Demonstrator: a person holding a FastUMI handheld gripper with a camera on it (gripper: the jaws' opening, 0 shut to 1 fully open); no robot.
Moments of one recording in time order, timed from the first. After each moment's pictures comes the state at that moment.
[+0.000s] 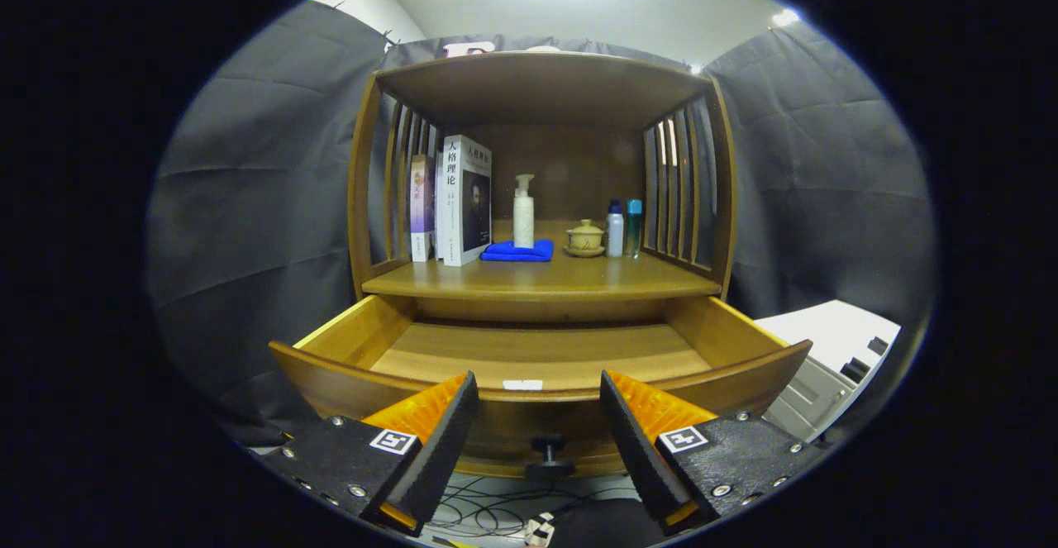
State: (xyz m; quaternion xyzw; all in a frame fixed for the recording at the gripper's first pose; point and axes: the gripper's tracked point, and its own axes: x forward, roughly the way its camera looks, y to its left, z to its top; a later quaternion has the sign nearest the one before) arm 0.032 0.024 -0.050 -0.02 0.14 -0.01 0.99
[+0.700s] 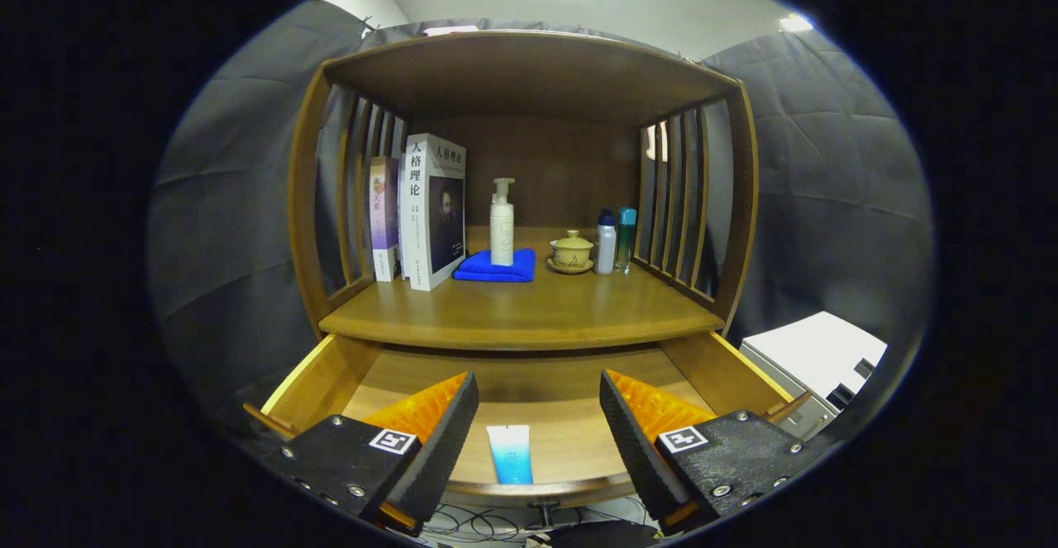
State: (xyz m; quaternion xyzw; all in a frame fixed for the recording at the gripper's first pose) arm 0.120 0.017 -0.026 -0.02 0.18 -0.06 0.98
